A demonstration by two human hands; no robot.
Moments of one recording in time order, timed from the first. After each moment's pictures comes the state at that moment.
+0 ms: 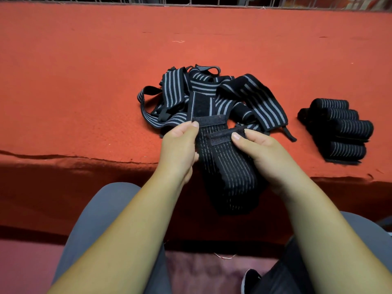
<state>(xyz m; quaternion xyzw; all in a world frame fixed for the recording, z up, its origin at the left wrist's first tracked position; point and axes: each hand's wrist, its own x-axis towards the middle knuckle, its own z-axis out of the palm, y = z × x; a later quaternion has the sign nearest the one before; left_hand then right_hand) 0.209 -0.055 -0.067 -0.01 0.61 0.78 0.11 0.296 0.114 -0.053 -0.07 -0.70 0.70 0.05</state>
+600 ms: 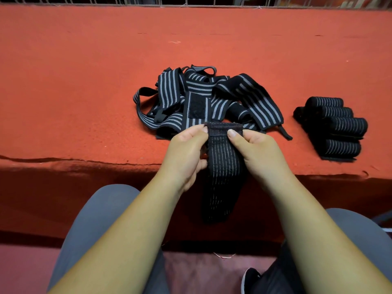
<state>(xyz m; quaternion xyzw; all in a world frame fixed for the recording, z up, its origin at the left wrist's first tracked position) 0.231 -0.050 -0.058 0.09 0.57 0.79 0.20 0.287 0.113 -0.062 -0.11 -0.79 0.58 0.15</state>
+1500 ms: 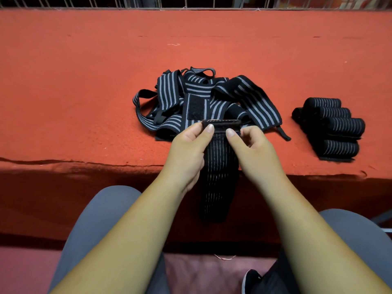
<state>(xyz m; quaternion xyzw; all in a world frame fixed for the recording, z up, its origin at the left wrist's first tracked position) 0.237 -0.042 -0.056 0.14 0.53 0.82 0.17 0.285 0.109 -0.070 -0.15 -0.79 0.55 0.22</state>
